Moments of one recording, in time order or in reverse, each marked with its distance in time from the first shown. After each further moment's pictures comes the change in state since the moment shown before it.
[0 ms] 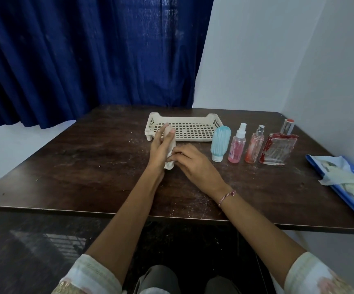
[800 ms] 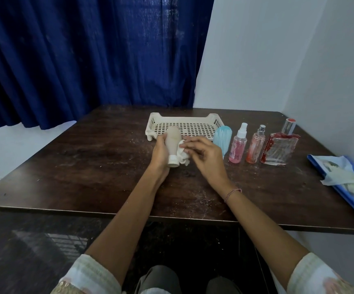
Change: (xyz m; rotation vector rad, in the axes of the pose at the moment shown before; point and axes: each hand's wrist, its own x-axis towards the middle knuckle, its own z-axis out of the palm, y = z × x) left_hand -0.004 0.008 0.009 -0.181 0.044 -0.204; right_hand 0.000 0.016 -0.004 0.382 0.209 0.416
